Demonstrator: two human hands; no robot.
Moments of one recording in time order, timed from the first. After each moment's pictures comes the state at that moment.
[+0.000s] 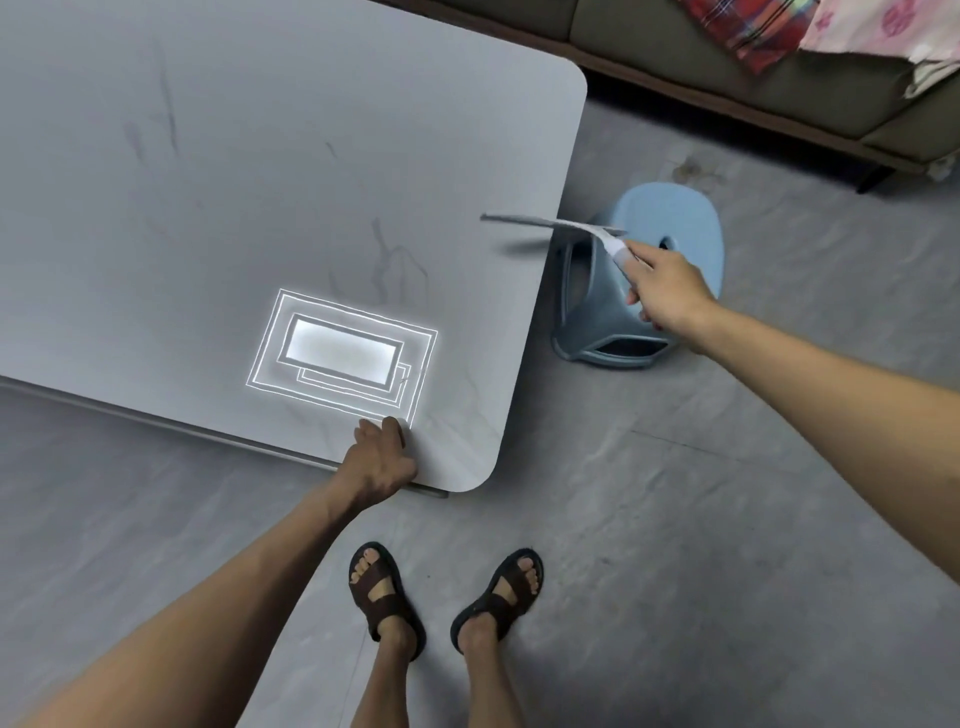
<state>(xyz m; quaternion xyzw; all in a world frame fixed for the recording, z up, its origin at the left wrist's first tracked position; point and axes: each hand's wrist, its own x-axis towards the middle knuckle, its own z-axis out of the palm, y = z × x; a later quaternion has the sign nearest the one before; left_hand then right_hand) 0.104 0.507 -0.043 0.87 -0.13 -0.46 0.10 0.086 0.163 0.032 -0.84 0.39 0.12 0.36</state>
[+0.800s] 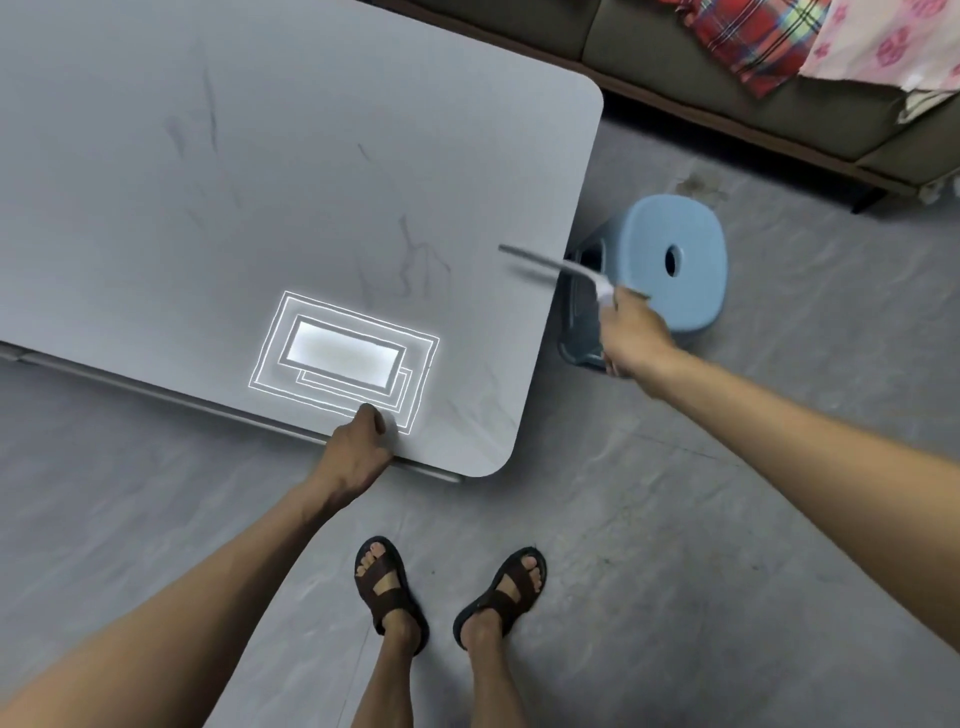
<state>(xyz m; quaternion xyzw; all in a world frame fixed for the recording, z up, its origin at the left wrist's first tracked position) 0.111 0.567 -0.036 0.90 -0.11 -0.39 0.19 0.071 0.254 0.051 -0.79 0.46 0.15 0.38</state>
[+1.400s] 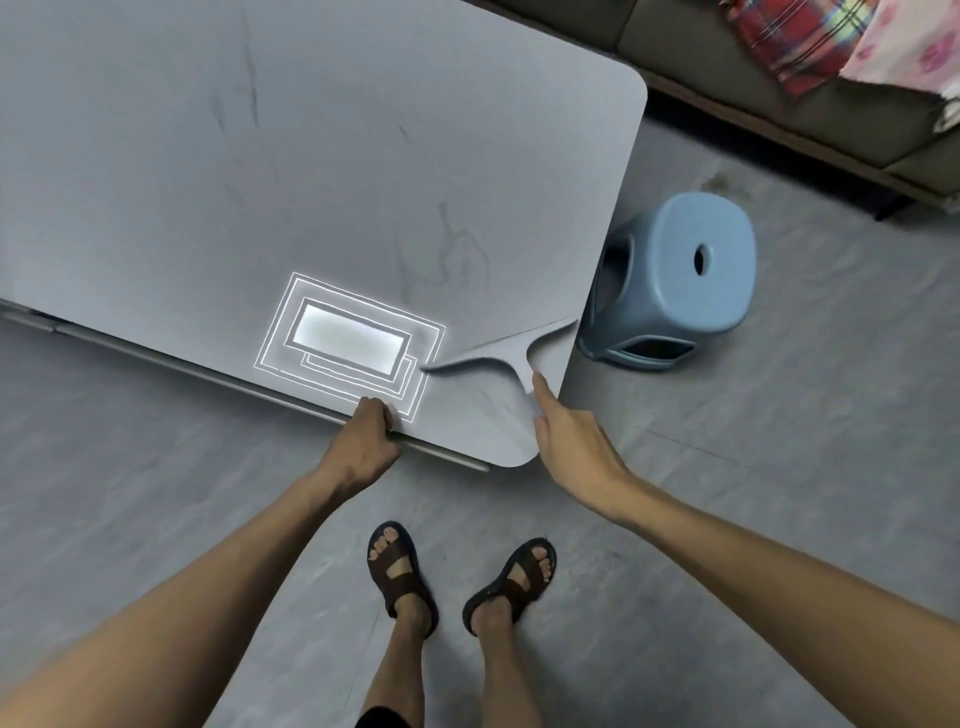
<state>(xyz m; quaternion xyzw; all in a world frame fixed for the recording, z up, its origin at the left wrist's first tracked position) 0.123 0.609 -0.042 0.88 -0.10 -0.40 0.22 0.014 0.384 0.030 -0.88 0.25 0.27 0.30</state>
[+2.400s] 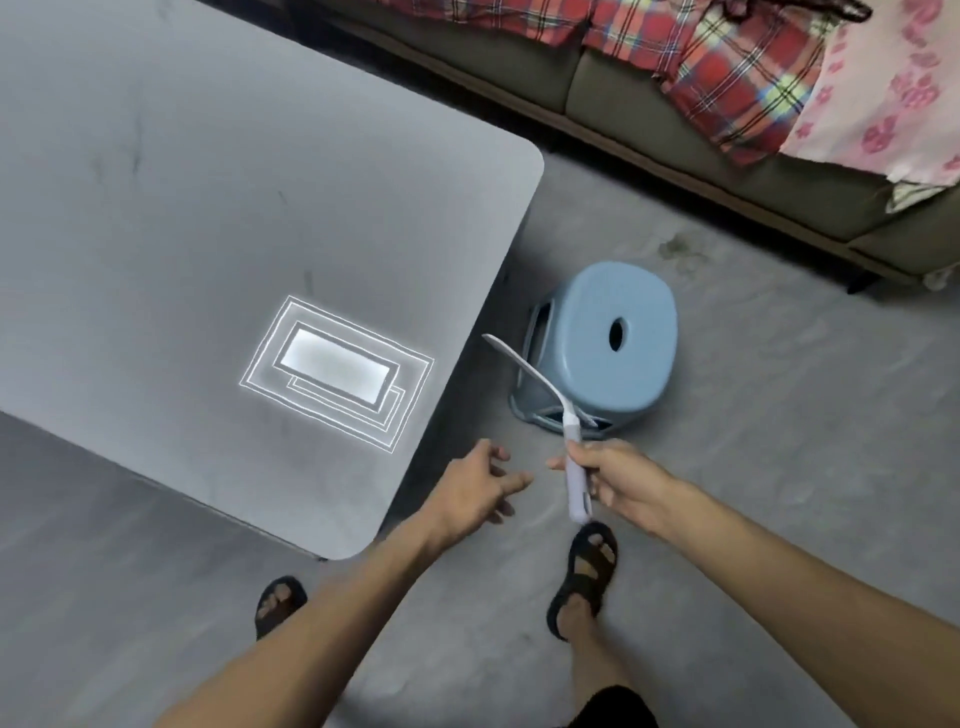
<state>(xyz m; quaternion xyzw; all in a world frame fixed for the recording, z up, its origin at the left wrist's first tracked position) 0.048 0.268 -0.007 0.74 0.02 -0.51 0.44 -0.003 0.084 0.000 -0.50 0.49 0.28 0.65</state>
